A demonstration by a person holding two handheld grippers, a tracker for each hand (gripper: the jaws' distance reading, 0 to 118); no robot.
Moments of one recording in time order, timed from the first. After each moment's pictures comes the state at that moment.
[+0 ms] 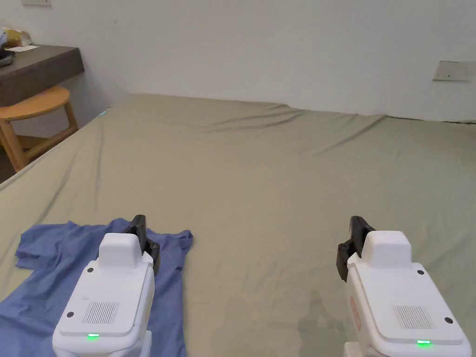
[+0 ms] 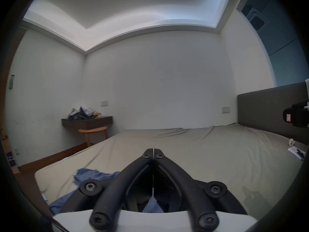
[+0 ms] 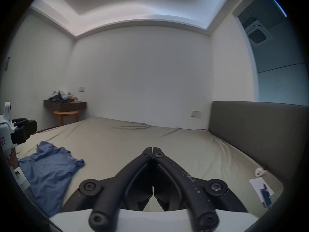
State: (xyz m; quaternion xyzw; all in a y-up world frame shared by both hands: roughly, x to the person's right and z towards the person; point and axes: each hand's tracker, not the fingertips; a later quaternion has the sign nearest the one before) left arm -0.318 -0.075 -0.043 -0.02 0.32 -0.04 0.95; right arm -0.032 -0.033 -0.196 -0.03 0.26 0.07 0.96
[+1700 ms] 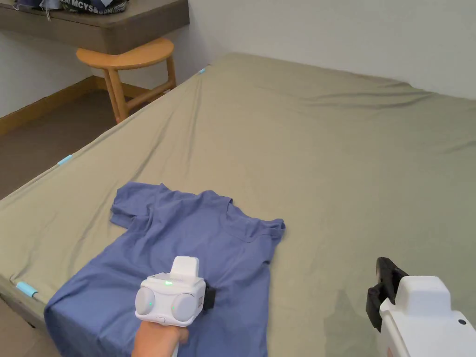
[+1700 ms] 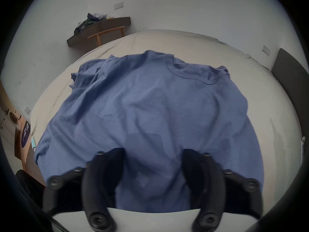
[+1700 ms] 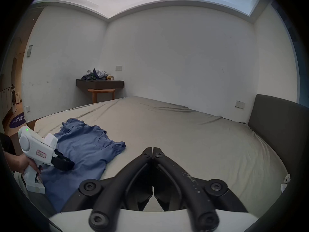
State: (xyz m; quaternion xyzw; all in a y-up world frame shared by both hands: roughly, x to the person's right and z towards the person) left arm -0.455 -0.217 -0.089 -0.42 0.31 0.15 0.84; right arm -0.143 -0.095 -0.211 -0.12 0.36 0.13 0.91
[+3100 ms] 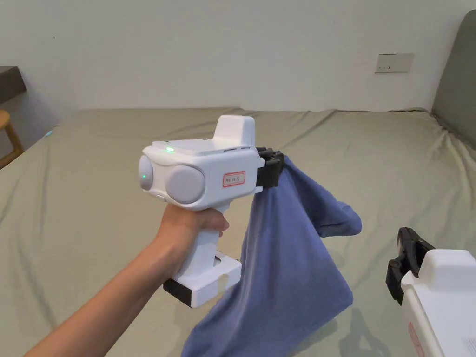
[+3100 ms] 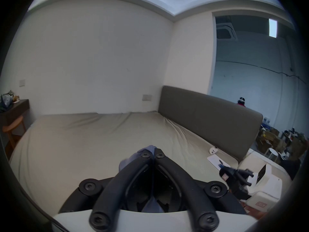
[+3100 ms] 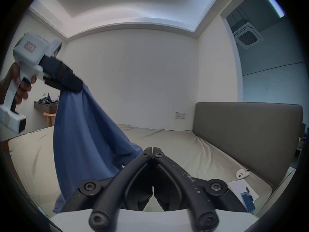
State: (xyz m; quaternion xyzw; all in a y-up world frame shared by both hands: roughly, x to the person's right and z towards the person) left arm -0.168 0.083 -0.245 -0.18 -0.13 0.06 0.97; right arm 0.125 -0.020 -0.205 -0.03 0.14 0.07 0.99
